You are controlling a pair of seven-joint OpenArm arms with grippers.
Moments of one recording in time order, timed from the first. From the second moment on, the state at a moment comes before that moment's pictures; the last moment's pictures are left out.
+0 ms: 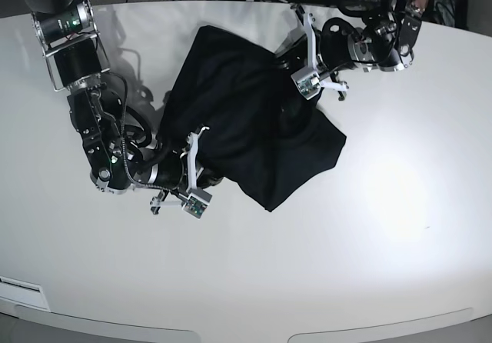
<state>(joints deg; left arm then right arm) 16.4 -26.0 11.0 107.3 -32.6 -38.0 47.3 17.2 19.4 -22.9 85.1 30.9 39.4 -48.5</state>
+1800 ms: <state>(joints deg) -4.8 -27.7 10.8 81.4 -32.6 -43.2 37.4 14.5 16.3 -19.2 75.5 25.7 39.7 -42.1</state>
